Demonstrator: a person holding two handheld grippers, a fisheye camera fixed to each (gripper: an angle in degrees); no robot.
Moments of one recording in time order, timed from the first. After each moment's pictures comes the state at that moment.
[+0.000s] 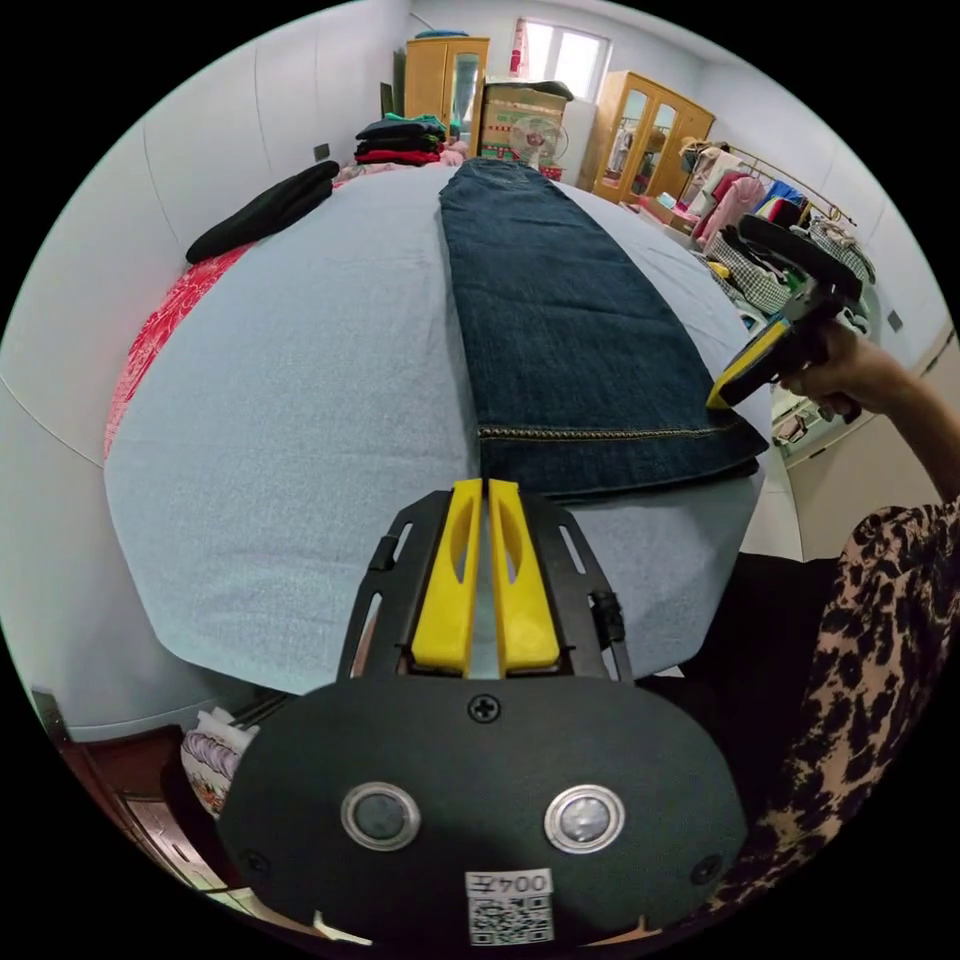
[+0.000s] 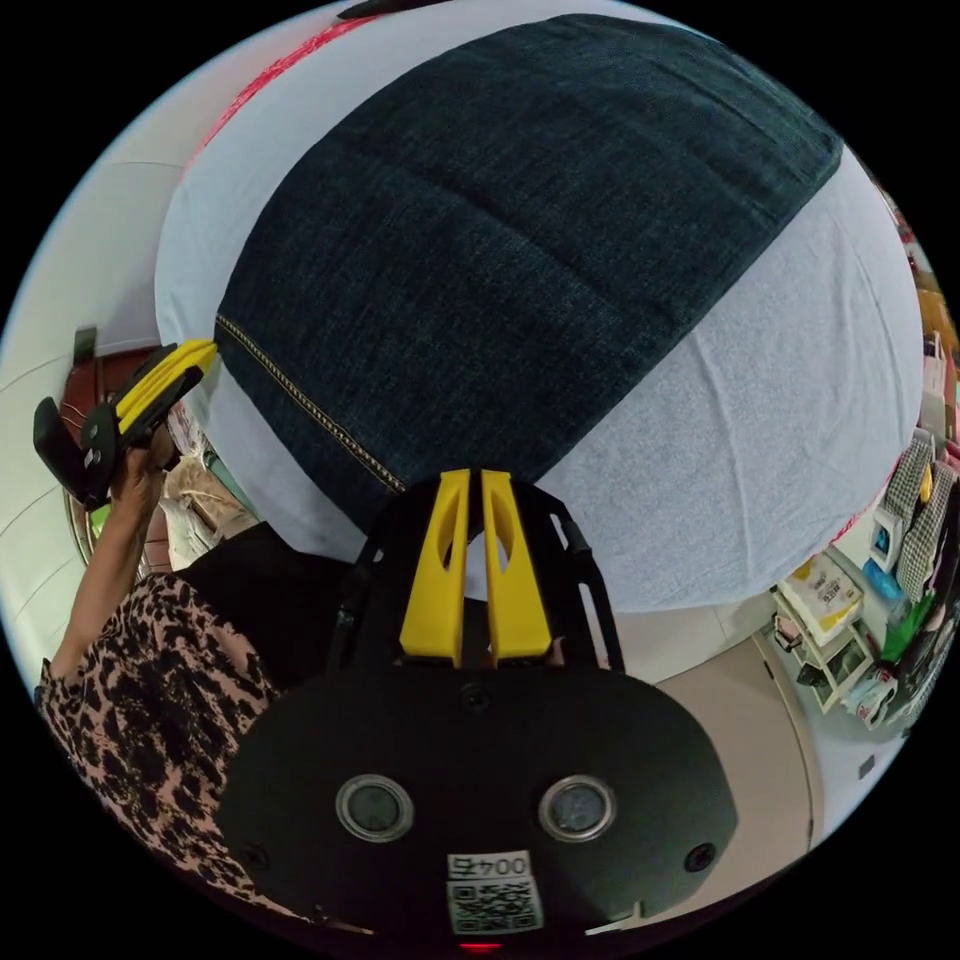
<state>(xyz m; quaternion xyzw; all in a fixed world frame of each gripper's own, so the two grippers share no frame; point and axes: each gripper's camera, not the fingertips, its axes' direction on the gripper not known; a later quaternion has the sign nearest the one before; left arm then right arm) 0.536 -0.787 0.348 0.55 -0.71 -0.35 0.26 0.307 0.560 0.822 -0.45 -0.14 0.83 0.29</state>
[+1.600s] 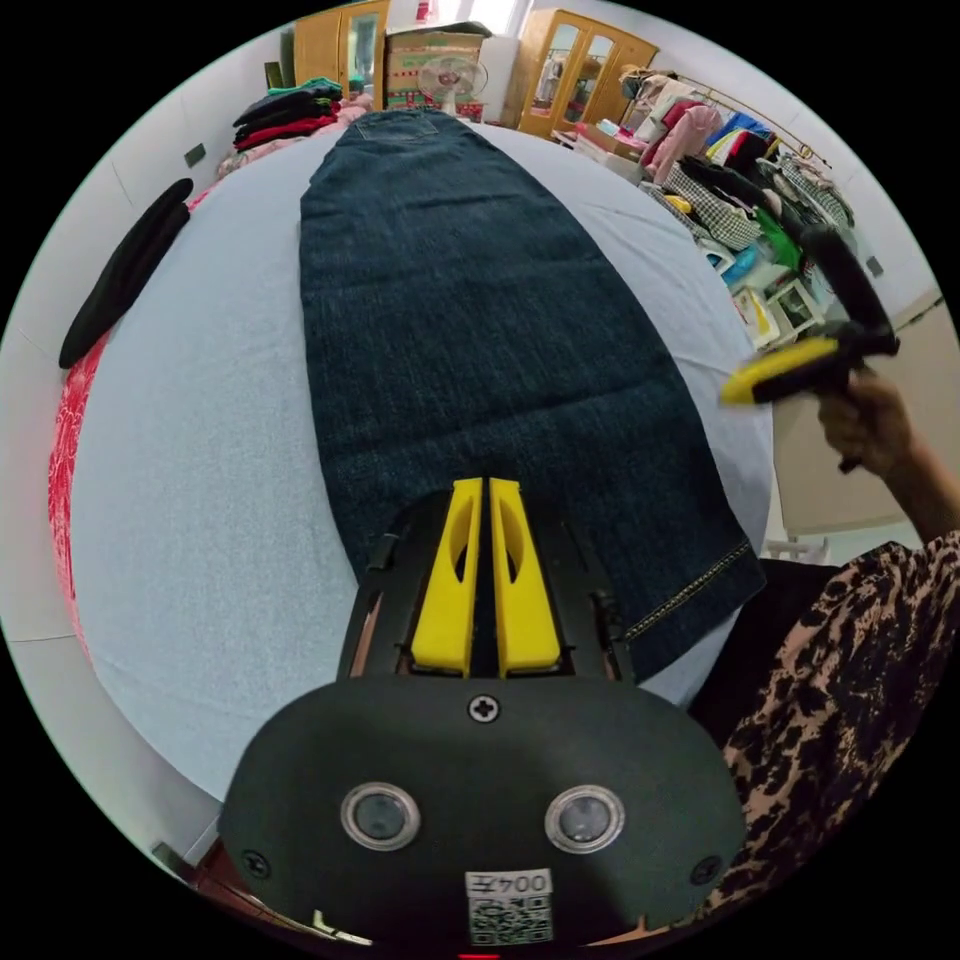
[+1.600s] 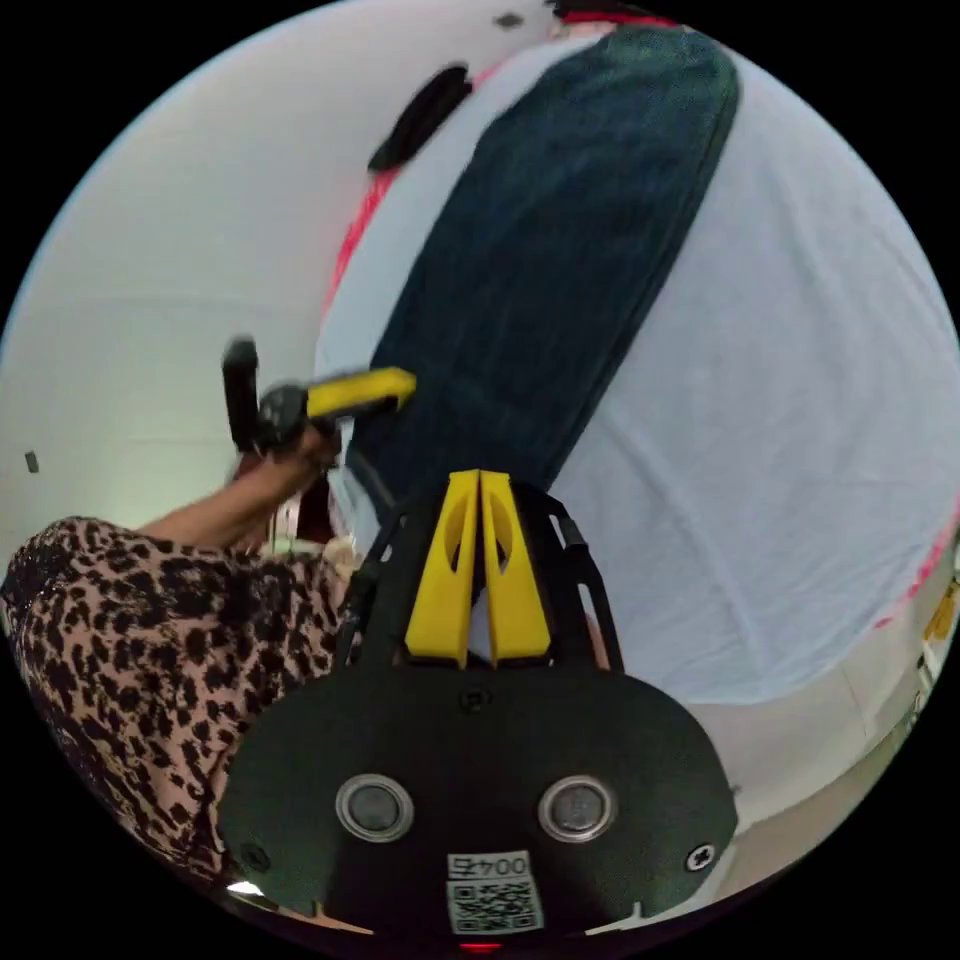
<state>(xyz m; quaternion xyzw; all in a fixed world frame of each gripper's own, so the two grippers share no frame) 0.476 -0.769 0.050 0.47 -0.71 -0.37 0.38 0.420 0.541 0.523 -0.16 -0.03 0.93 0.32</state>
